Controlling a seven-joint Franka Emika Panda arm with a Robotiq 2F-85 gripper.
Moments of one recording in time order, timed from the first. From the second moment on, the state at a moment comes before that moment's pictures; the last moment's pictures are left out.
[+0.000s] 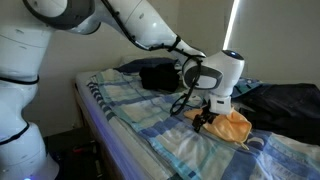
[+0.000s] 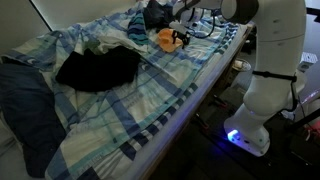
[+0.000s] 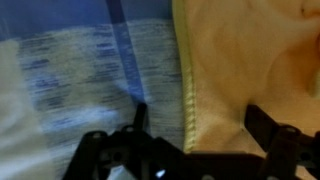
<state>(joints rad) -0.23 0.50 -0.21 -1.71 0.39 2.20 0.87</state>
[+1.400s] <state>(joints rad) -0.21 0.49 -0.17 -1.72 0.40 2.35 0.87</state>
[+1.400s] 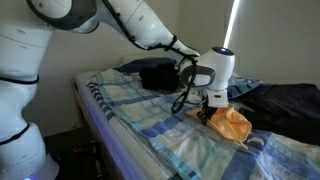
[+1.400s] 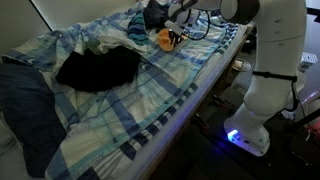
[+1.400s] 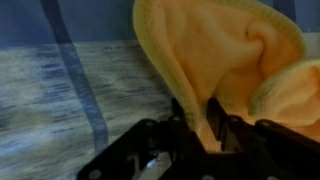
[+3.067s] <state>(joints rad) -0.14 0.29 -0.27 -1.86 0.08 2.09 0.98</state>
